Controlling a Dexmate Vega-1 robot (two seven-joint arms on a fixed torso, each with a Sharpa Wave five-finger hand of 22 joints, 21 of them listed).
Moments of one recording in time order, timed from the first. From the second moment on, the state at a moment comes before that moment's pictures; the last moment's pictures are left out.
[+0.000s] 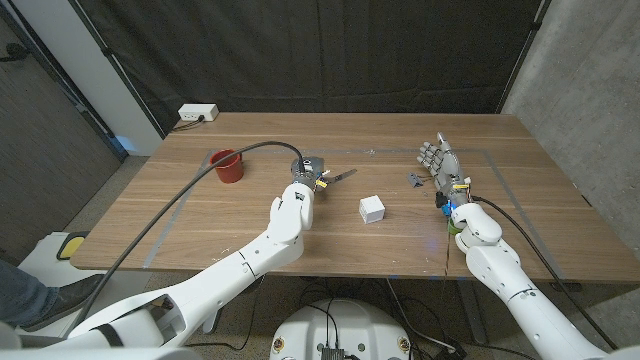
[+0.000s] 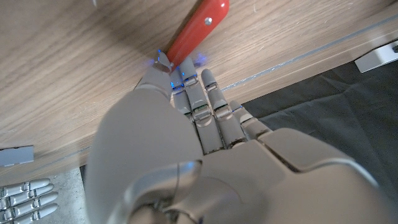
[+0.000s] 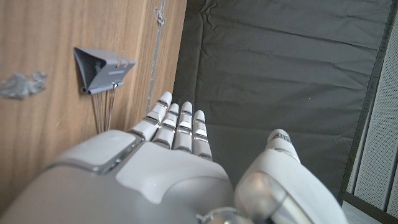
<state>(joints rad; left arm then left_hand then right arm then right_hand) 0.75 0.43 0.86 -1.71 1.08 0.74 -0.15 1.24 0.10 0.23 -0.15 0.19 1.06 0.03 0.30 0.23 1.17 -0.07 0.27 0.26 0.79 -0.09 0.21 0.17 0.18 -0.03 0.21 0.17 -1.08 -0.38 -0.15 -1.49 0.56 0.25 -0.02 0.29 -0.04 0.24 -0.10 0.19 0.27 0.08 0.20 0.18 0.30 0.11 0.21 0.18 0.20 0.06 0.19 0.18 0.18 -0.01 0.40 0.17</state>
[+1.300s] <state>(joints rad) 0.87 0.50 0.70 -1.86 0.89 0.64 0.17 1.25 0.09 0.24 -0.14 0.19 1.06 0.03 0.30 0.23 1.16 -0.08 0.28 0.31 0.85 -0.11 0.20 0.17 0.19 -0.04 0.20 0.17 -1.09 -0.38 -0.16 -1.52 0.56 0.25 -0.02 0.29 -0.04 0.24 -0.10 0.19 0.27 0.08 0.20 0.18 0.30 0.11 0.21 0.18 0.20 0.06 0.19 0.18 0.19 -0.01 0.39 0.17</state>
